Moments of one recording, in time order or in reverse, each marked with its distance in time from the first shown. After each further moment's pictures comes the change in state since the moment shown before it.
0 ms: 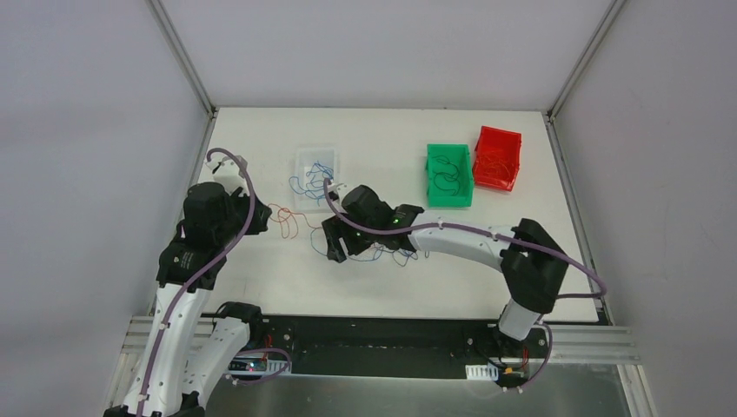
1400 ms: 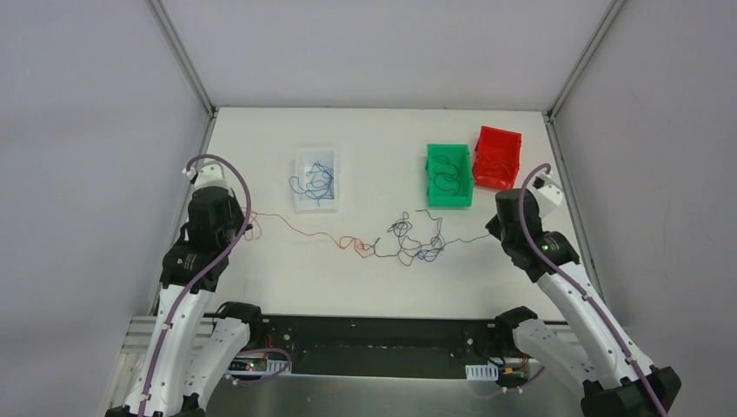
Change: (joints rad) left arm 0.000 -0.018 -0.048 -0.014 -0.437 -0.028; right arm -0.637 -0.849 -0.421 -0.377 0.643 0.383
